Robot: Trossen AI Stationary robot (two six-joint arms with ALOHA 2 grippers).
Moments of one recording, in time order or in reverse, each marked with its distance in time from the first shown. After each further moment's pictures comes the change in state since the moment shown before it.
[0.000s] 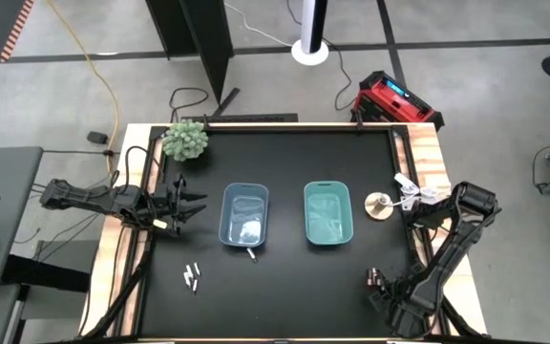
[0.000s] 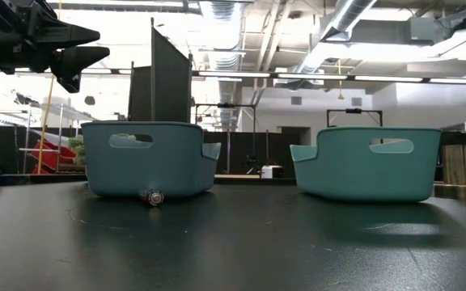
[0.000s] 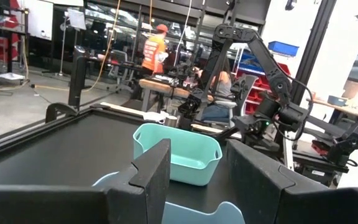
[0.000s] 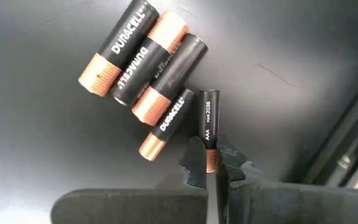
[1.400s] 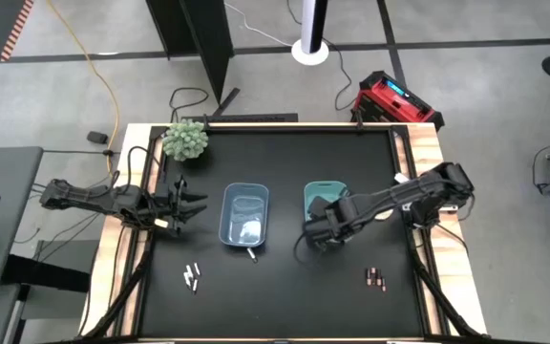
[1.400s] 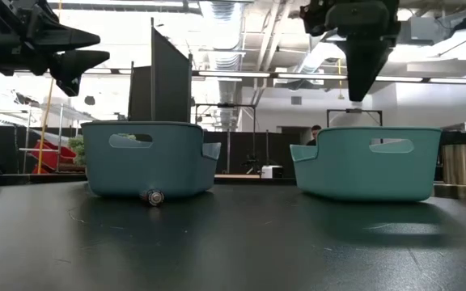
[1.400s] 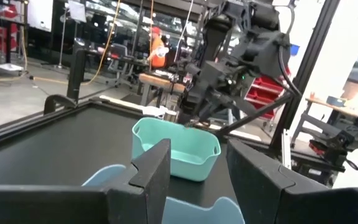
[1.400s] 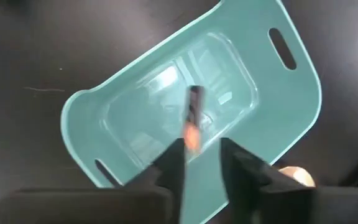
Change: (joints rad) left arm 0.000 0.000 0.000 -0.028 0.000 -0.035; right arm -0.813 -0.004 0.457 -0.301 0.331 -1.258
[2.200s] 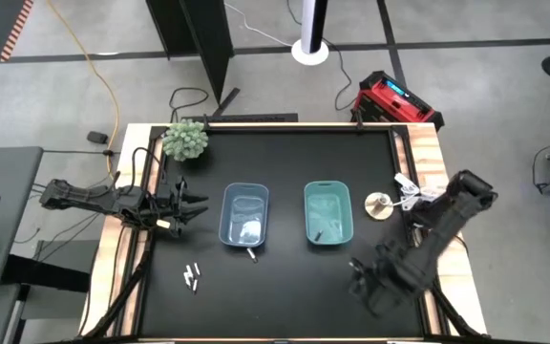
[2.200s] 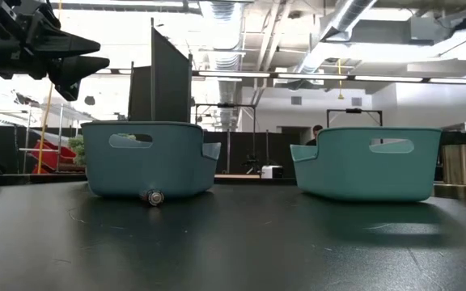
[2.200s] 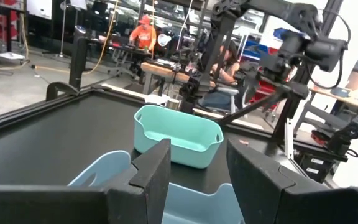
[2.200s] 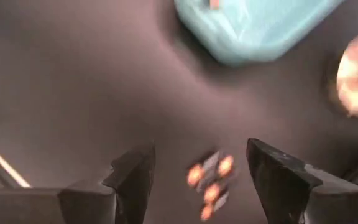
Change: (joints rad) left arm 0.000 0.000 0.000 -0.043 0.000 -0.017; right arm 0.583 -0.065 -0.026 -0.070 -0.019 0.761
